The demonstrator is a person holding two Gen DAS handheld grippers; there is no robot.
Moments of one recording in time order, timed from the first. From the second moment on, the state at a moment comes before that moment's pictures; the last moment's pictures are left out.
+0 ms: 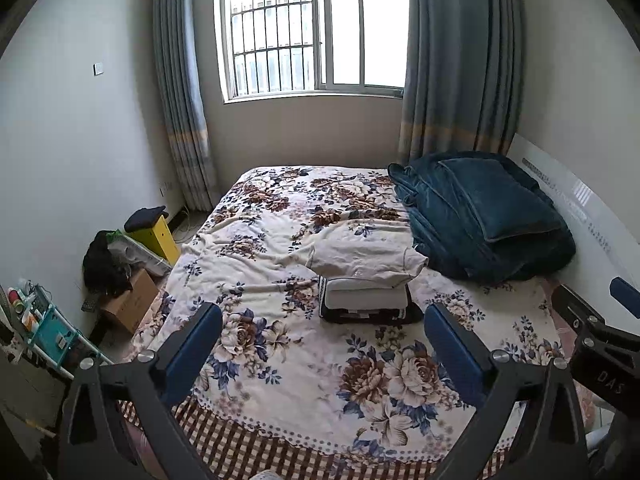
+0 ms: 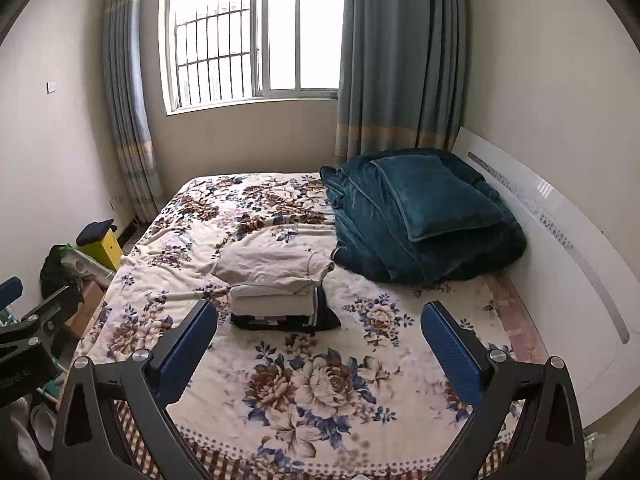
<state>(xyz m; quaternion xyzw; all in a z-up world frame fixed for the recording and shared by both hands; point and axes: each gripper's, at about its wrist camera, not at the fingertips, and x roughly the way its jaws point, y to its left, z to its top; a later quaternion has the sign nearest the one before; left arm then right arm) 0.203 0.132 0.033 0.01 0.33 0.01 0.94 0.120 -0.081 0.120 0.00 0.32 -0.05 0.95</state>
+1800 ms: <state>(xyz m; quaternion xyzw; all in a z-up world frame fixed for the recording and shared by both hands) 0.177 0.126 0.049 0.00 0.32 0.02 0.95 0.099 -0.082 0.129 0.01 0.31 -0.04 0.95</state>
